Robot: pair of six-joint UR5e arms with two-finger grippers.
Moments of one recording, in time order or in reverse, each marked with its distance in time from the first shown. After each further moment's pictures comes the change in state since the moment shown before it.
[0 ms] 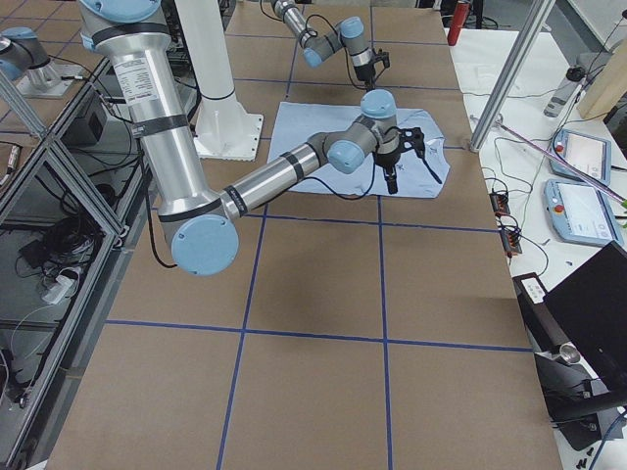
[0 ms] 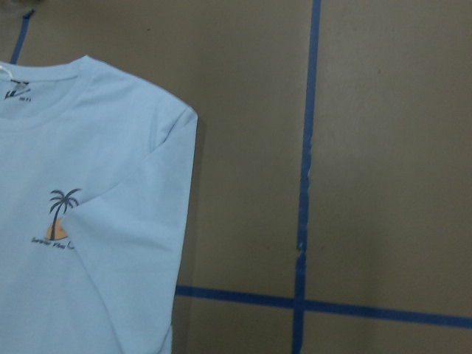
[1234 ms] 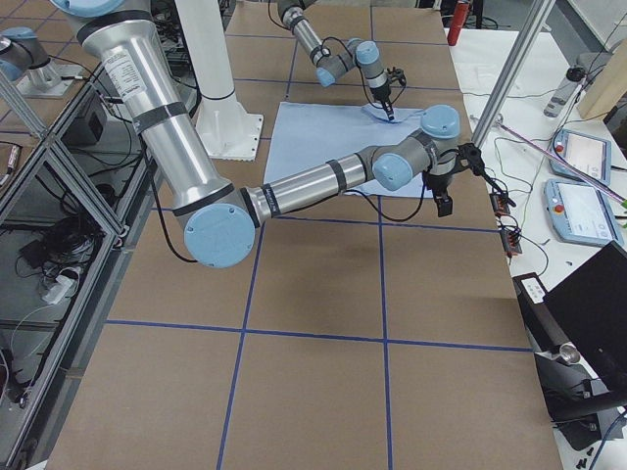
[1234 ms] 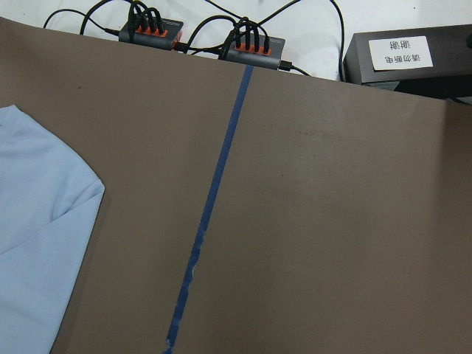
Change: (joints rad) left arm -0.018 -0.264 0.425 0.012 0.106 -0.135; right arm 0.305 0.207 -0.396 -0.002 0.218 -0.467
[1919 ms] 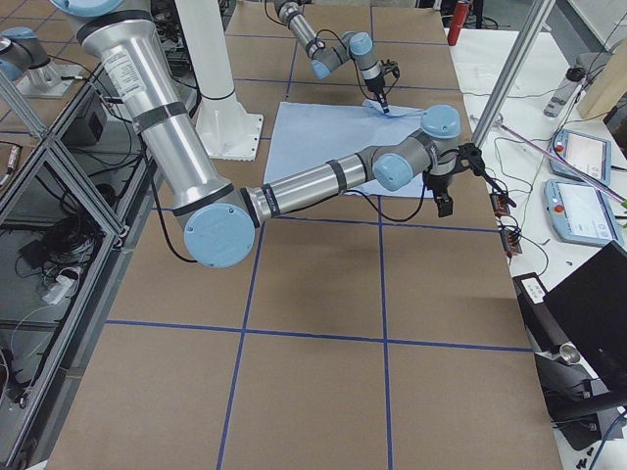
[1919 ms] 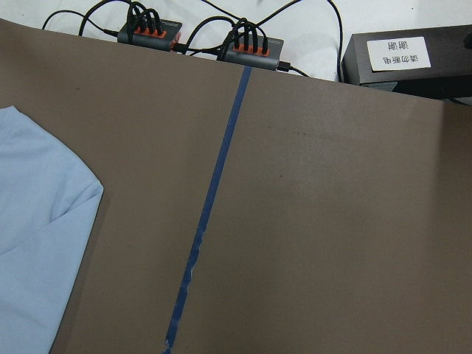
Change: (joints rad) left arm -0.001 0.098 -0.124 -0.001 -0.002 0.036; right arm 0.002 0.000 0.000 0.000 0.000 0.000
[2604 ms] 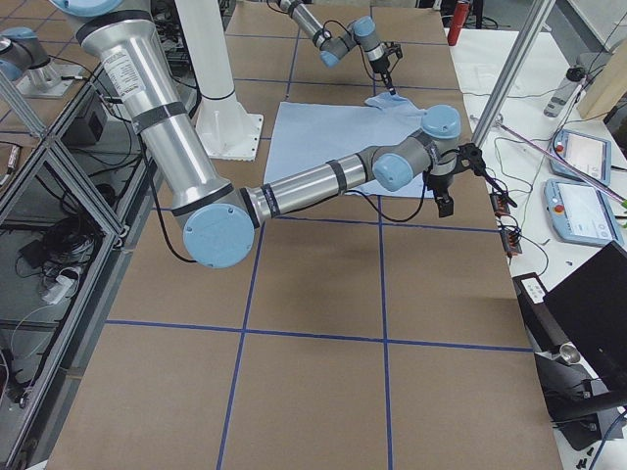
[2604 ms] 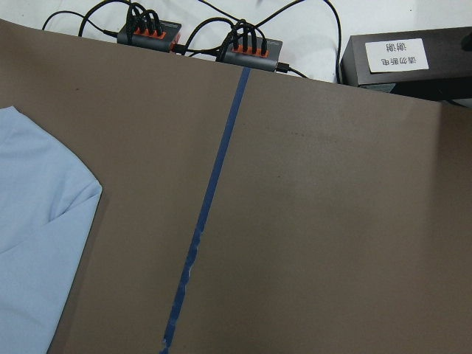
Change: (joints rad) left arm -0.095 0.188 -0.021 -0.264 -0.056 0.114; right arm 0.004 -0.001 0.001 0.000 0.002 -0.005
